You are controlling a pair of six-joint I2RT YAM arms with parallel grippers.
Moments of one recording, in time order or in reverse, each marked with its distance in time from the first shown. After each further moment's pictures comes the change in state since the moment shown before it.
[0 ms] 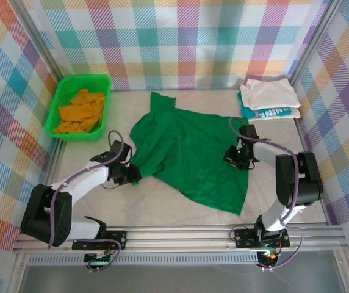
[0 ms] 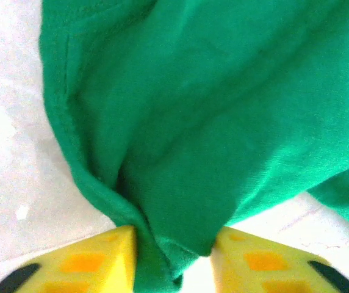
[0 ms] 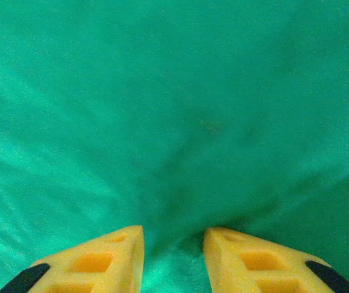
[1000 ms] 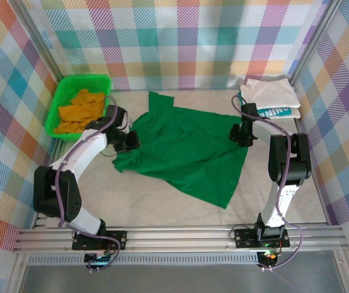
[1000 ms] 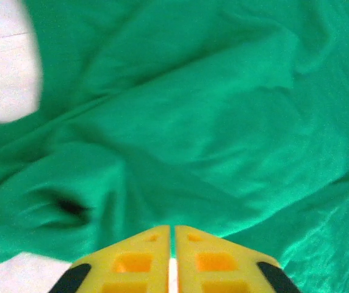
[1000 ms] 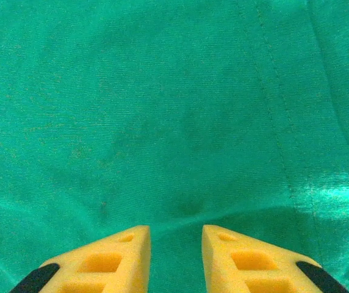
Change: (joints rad) left arm 0.066 0.237 0.545 -0.219 0.112 0.082; right arm -0.081 0.240 0.367 -0.072 0.137 -0.022
